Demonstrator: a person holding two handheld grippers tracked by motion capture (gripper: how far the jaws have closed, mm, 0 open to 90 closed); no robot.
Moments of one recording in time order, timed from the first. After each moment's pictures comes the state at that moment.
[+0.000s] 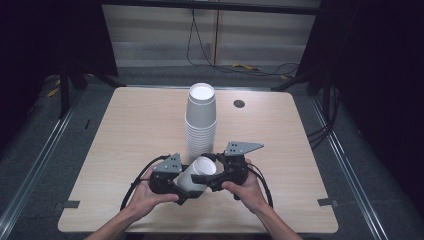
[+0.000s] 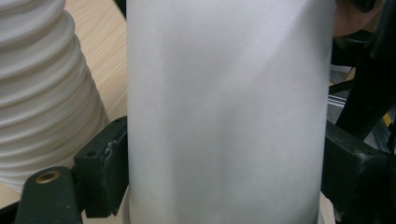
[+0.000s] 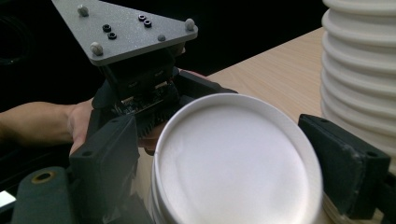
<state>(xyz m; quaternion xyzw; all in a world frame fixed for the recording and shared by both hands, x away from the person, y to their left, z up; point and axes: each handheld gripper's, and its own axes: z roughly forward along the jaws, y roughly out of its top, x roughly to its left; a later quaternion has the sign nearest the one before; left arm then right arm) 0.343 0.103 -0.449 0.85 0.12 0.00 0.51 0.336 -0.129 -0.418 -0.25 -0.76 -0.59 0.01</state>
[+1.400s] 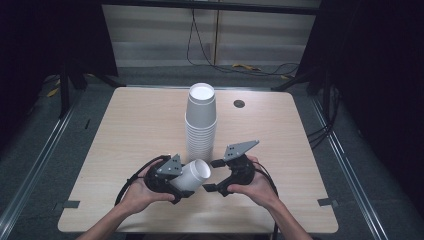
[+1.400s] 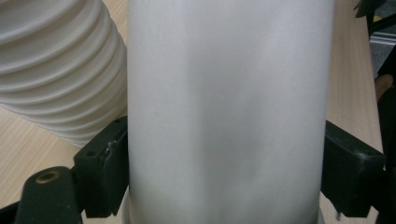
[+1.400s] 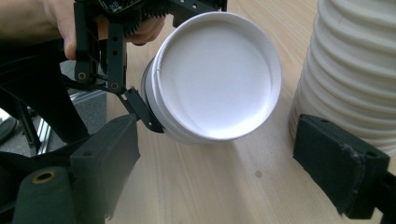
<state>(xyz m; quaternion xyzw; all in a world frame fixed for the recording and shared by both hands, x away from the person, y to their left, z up) 0.347 0.108 -0.449 0.91 0.09 0.06 0.40 0.343 -0.143 -0.422 -0.21 -0.87 -0.46 0.00</state>
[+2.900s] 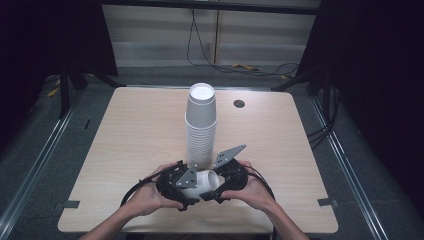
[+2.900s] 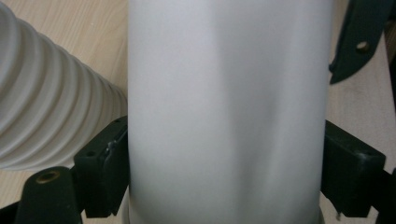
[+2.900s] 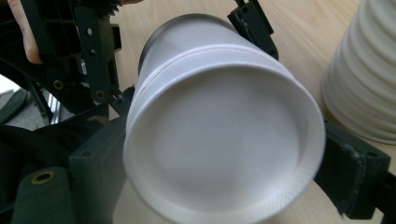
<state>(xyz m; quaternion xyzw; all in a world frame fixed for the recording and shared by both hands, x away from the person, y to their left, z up) 0.330 0.074 -0.447 0.94 0.00 0.10 0.33 0.340 -0.127 -0.440 -0.21 -0.89 -0.39 0.04</state>
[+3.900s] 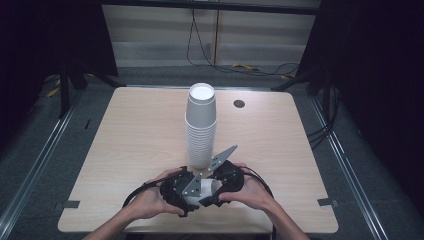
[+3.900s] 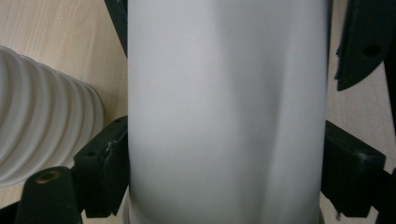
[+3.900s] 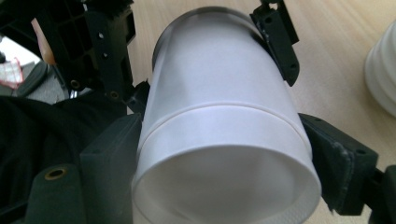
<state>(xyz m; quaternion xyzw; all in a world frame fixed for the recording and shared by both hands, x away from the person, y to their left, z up) 0.321 0.065 -0.453 0.96 -0.05 0.10 0.27 0.340 -0.118 -0.442 -0.18 -0.92 -0.35 0.08</state>
